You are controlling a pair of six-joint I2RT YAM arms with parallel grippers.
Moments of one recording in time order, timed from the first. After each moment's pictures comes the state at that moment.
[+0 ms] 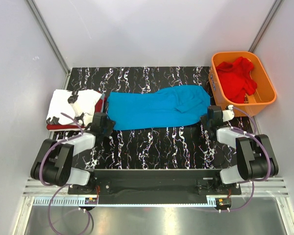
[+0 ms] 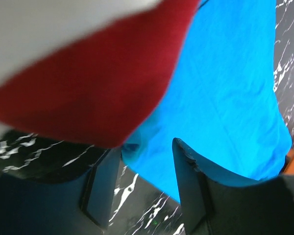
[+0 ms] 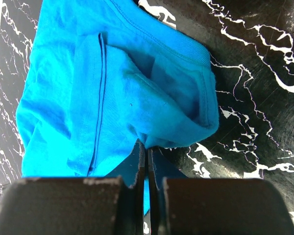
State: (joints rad) left arm -0.24 1.36 0.45 0.14 -0.20 -1.29; right arm 0.13 1.44 0.53 0.25 0.29 1.10
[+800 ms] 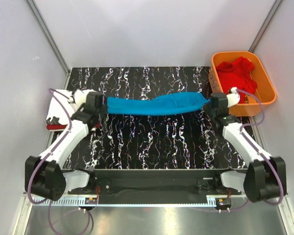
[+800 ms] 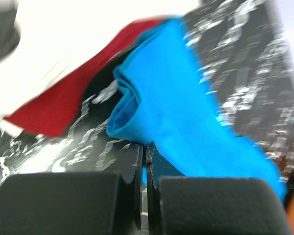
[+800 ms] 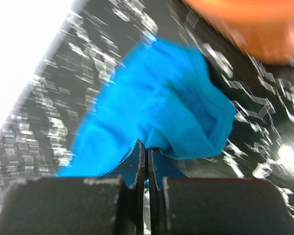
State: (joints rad) left arm -0.27 1.23 0.83 -0.37 -0.40 -1.12; right arm 0.18 1.24 0.74 -0.08 0.35 0.93
